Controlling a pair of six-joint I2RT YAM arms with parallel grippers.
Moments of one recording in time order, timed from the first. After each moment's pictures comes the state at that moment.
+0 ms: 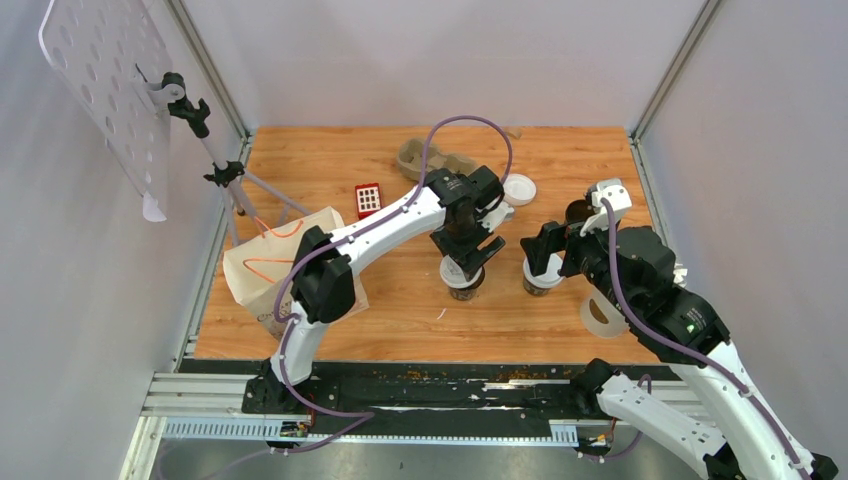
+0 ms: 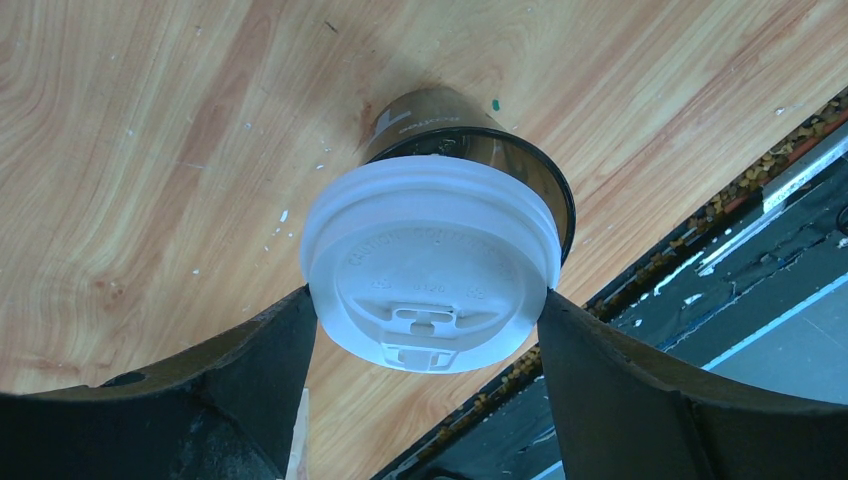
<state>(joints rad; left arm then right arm) -0.92 2.12 2.04 -1.21 0.12 -0.03 0.65 0.69 1.09 -0.70 0.23 0.22</state>
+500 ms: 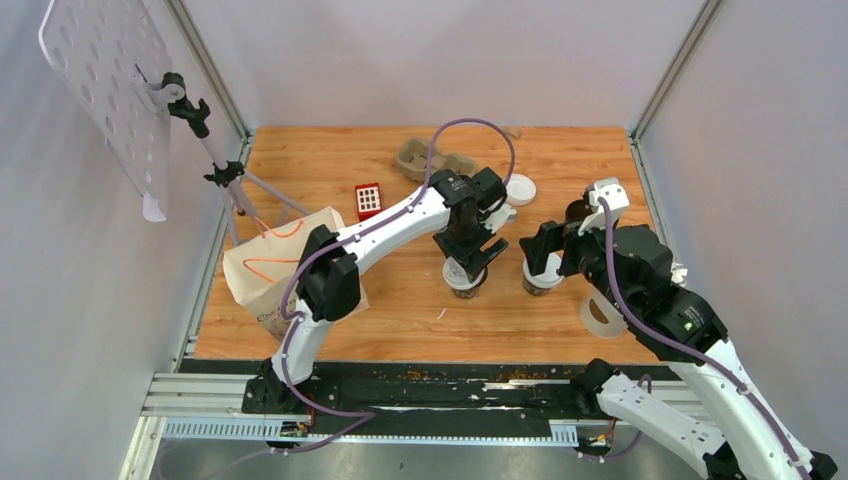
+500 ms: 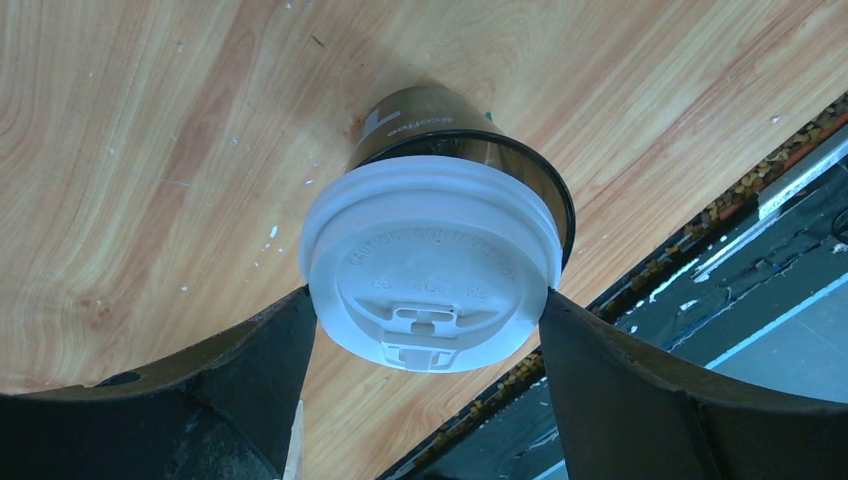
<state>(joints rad) -0.92 2.15 2.06 -1.21 0.14 -0.03 0.65 0.70 1.09 -0.70 0.23 0.21</state>
